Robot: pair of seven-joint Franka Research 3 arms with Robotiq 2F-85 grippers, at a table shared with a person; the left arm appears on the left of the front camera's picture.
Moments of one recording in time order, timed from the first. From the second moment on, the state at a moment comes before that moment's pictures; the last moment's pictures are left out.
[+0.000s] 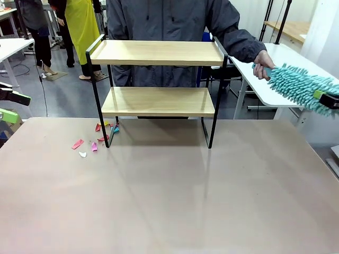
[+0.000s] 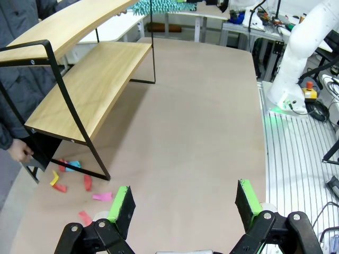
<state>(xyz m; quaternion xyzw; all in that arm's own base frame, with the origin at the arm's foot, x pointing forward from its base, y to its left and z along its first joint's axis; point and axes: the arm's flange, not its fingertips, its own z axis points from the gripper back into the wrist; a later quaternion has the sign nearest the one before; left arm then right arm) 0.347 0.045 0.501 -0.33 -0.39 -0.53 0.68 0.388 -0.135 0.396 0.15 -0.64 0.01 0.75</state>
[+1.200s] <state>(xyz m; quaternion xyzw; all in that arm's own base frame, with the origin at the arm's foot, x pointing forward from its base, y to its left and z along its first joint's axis) 0.347 0.045 0.501 -0.33 -0.39 -0.53 0.68 0.334 -0.262 0.578 0.37 -0.71 -0.18 0.57</state>
